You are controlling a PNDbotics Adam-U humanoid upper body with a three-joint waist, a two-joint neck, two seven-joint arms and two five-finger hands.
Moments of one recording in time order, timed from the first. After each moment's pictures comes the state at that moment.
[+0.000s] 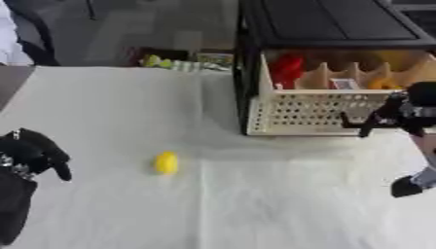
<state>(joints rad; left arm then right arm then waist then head) -0.19 0.15 0.05 -1.99 0.37 -0.19 -0.36 -0.49 -1.10 0.18 -1.83 0.29 -0.26 0.72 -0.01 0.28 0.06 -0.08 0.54</state>
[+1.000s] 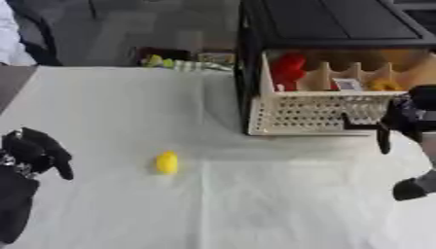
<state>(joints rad) -0.20 0.16 0.05 -1.99 0.38 -0.21 -0.35 -0.50 -1.08 0.10 -1.89 0.18 -0.26 0.67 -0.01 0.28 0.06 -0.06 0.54</state>
